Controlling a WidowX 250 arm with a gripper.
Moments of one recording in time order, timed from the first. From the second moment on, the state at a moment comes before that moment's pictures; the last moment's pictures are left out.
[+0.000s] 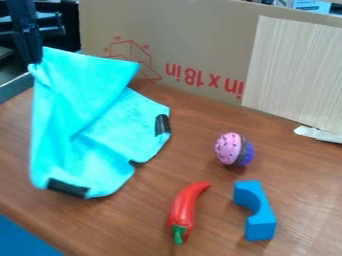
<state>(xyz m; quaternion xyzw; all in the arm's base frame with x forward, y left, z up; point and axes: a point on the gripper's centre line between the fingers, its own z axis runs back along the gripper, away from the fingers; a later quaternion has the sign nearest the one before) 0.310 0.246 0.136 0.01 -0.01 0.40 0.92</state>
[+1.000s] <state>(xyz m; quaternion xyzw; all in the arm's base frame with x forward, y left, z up) 0.280 0.312 0.125 0.13 0.03 0.45 0.88</state>
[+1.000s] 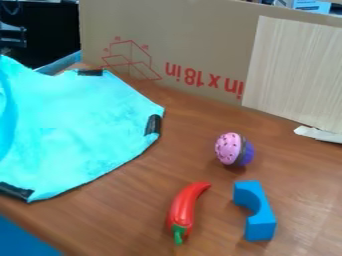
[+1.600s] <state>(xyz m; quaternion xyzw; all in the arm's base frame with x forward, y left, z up) 0.283 0.344 0.139 0.21 -0.02 0.56 0.80</state>
